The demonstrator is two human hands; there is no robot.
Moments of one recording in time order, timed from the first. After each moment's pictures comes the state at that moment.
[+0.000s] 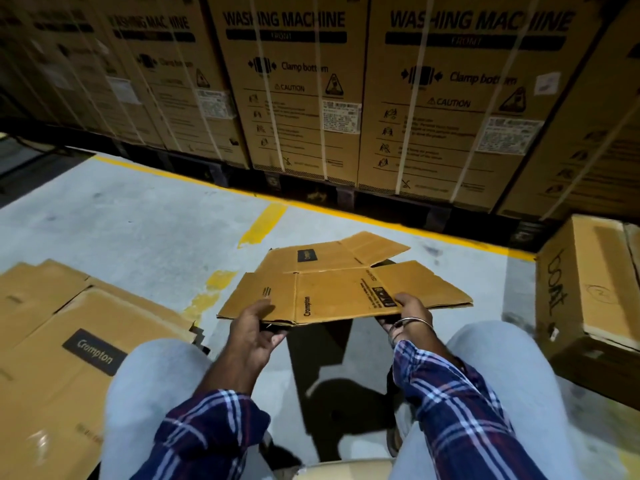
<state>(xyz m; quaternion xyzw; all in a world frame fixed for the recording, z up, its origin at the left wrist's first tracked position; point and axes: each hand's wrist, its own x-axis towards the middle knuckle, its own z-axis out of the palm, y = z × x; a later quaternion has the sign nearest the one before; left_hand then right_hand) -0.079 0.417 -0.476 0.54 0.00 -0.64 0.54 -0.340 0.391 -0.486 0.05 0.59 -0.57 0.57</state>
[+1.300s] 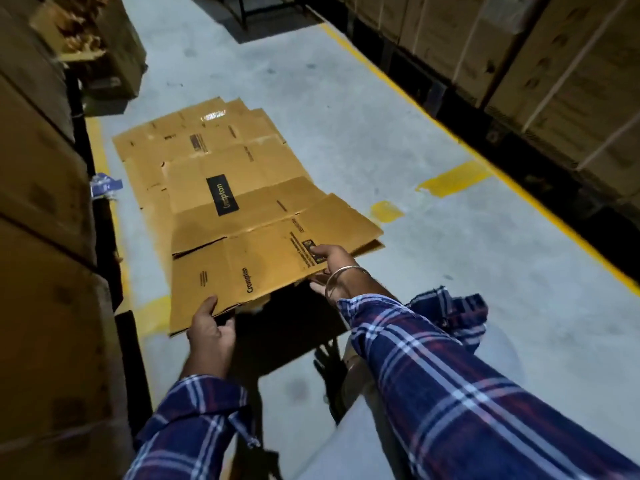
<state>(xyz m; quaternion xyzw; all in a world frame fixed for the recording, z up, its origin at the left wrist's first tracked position) 0.269 0.633 -0.624 0.43 0.38 -0.27 0.78 0.136 0.432 -0.526 -0.29 0.55 -0.06 0.78</state>
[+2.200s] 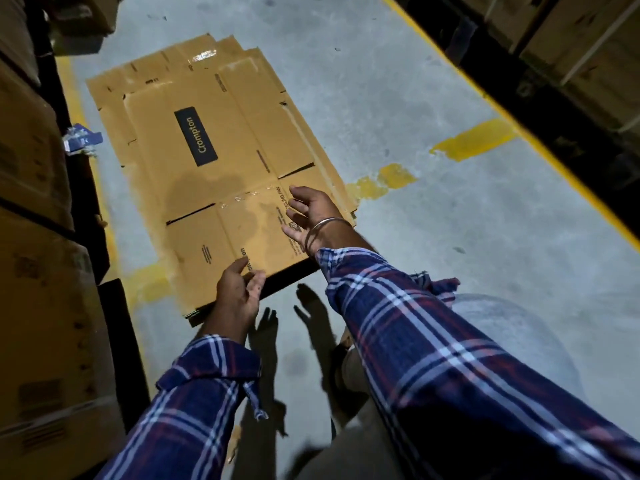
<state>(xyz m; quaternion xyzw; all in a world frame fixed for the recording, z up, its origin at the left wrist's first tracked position) 0.254 0.565 -0.661 0.52 0.32 -0.38 0.69 0.201 0.414 -0.555 -0.26 0.47 -0.10 0.84</state>
